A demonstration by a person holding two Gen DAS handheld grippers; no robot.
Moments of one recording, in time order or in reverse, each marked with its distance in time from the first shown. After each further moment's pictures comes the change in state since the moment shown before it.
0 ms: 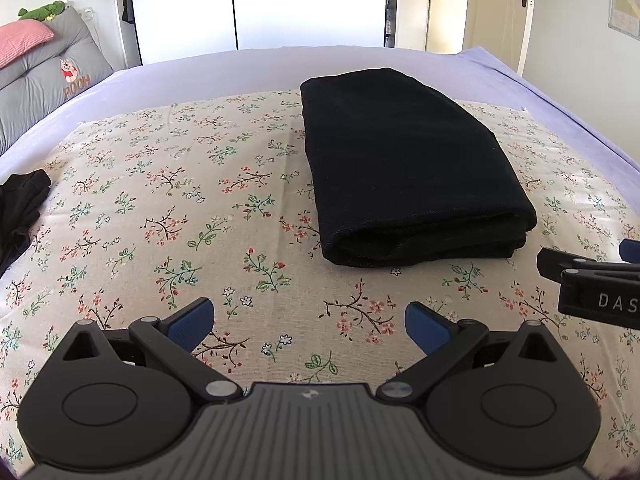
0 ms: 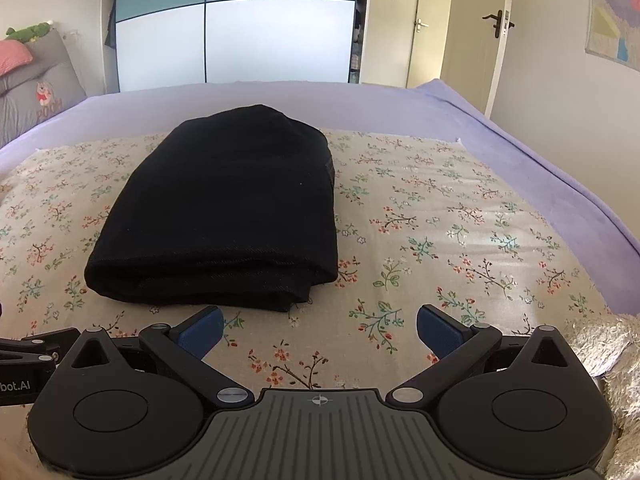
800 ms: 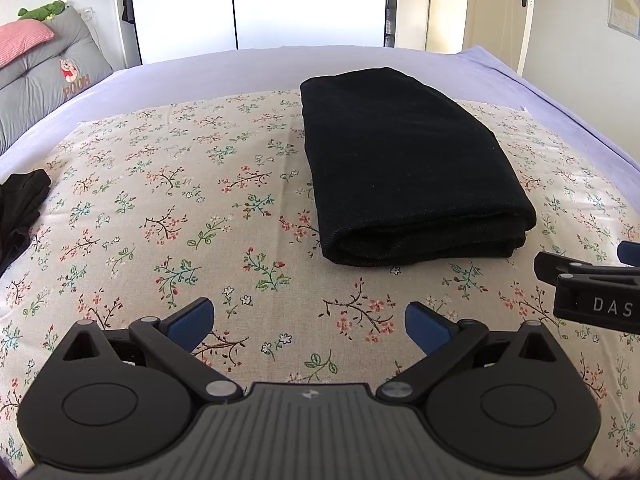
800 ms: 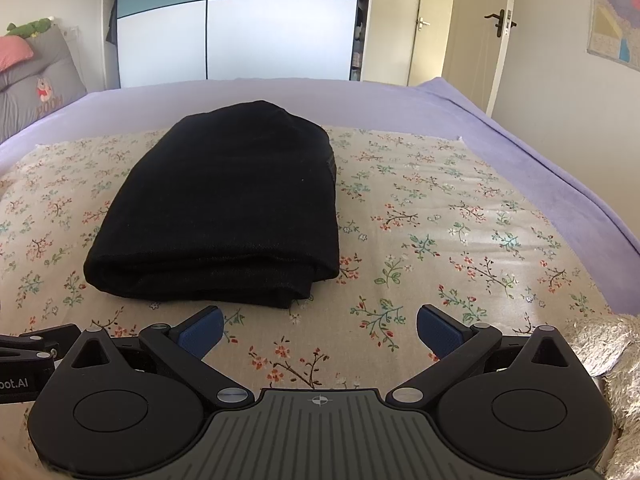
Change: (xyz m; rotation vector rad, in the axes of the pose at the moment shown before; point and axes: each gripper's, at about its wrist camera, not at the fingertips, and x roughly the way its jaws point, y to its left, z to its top) left arm 0.000 0.000 0.000 -0.001 0.002 -0.001; right arm 0.001 0.000 -0.001 -0.007 0.008 0.000
